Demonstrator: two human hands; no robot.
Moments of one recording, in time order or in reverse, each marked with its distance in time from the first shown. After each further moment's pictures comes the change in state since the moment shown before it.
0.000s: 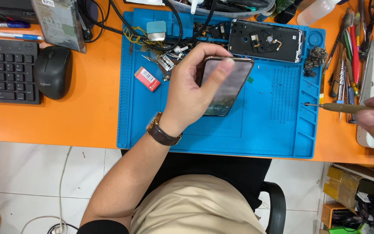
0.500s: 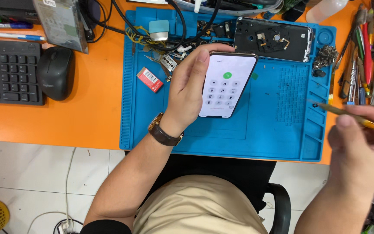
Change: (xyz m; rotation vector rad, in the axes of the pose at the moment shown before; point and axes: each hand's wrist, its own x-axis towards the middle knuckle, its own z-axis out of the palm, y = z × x) left_hand -0.005 -0.021 -0.007 -0.317 -0.046 -0.089; right_hand -0.014 -0.102 0.077 0.819 0.466 0.222
